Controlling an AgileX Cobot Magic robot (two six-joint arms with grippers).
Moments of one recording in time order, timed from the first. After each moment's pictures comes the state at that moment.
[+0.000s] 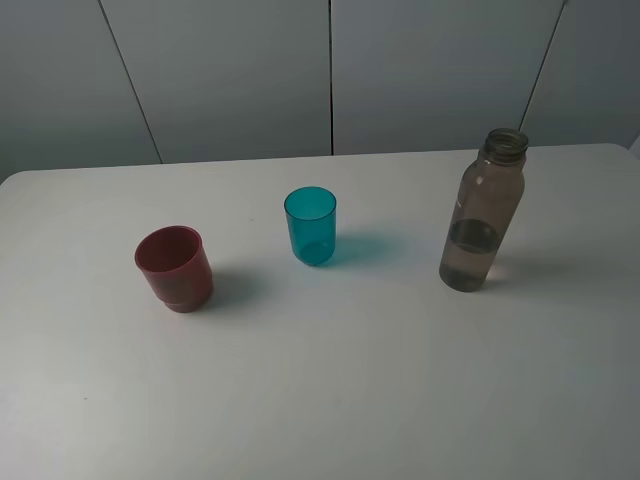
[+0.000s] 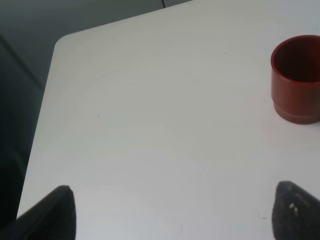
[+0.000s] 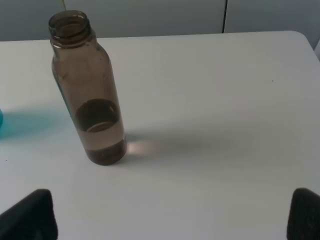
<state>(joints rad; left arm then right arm) 0.07 0.00 -0.52 0.02 1.10 0.23 -0.01 0.00 -0.51 0.04 1.10 0.00</state>
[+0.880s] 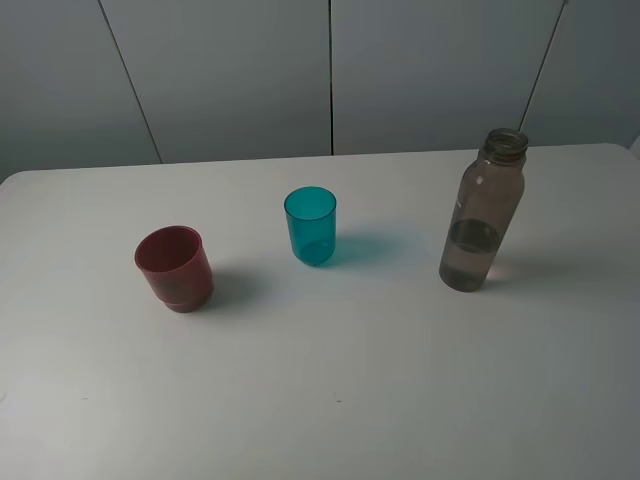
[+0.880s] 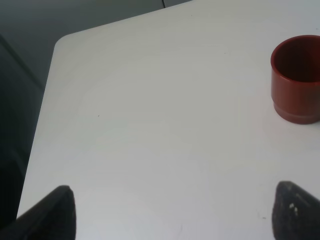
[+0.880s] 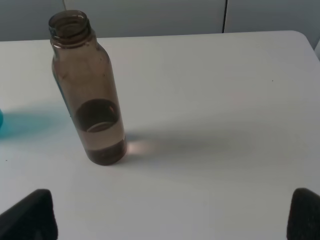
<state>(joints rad) 0.07 0.00 -0.52 0.02 1.10 0.23 -0.01 0.00 -0.51 0.04 1.10 0.00</state>
